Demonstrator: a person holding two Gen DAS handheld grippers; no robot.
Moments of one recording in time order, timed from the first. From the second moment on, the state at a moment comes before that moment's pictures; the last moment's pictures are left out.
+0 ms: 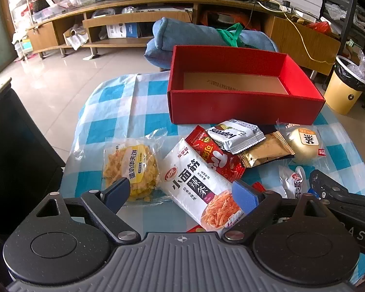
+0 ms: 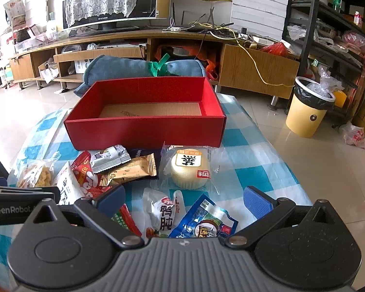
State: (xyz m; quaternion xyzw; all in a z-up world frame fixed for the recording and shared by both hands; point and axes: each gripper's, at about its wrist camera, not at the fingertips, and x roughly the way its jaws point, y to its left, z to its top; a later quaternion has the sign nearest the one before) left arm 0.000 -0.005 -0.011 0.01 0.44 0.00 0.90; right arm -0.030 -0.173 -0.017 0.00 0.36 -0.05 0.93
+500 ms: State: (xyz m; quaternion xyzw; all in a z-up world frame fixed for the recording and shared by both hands) left arm 0.001 -0.005 -0.012 0.02 0.45 0.00 0.90; right arm -0.029 -0.172 -0.018 0.00 0.37 -0.05 0.93
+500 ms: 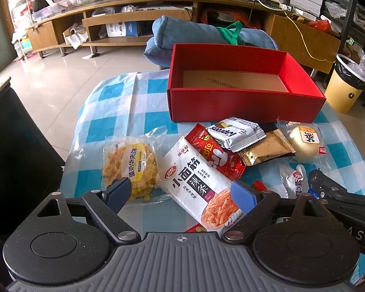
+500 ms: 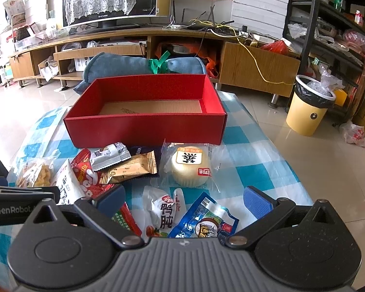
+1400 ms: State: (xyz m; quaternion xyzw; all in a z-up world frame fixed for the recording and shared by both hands) left arm 0.030 0.012 -0.036 -0.05 0.52 -0.04 0.85; right arm -0.006 -0.197 -0.019 0.00 0.41 -0.02 0.91
